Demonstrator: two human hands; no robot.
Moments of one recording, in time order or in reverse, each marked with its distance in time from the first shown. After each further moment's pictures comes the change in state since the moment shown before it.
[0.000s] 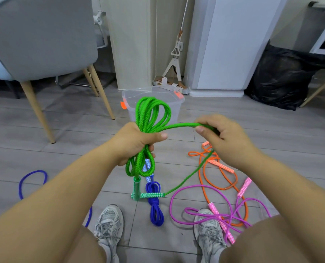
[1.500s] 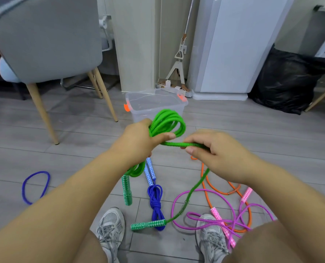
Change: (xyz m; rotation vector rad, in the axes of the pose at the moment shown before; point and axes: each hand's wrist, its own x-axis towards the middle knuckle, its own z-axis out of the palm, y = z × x) left_hand -0.004 0.012 0.005 0.699 0.215 0.132; right_hand -0.001 -0.033 -0.001 -0.043 -0.339 -0.047
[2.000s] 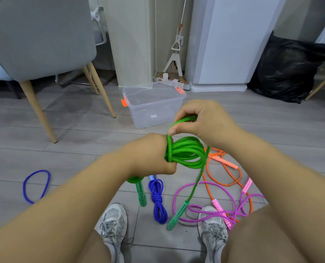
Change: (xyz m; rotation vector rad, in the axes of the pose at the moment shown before) left_hand -0.016 0.012 0.015 0.387 -0.307 0.361; right_hand 0.044 0.004 0.001 0.173 0.211 0.073
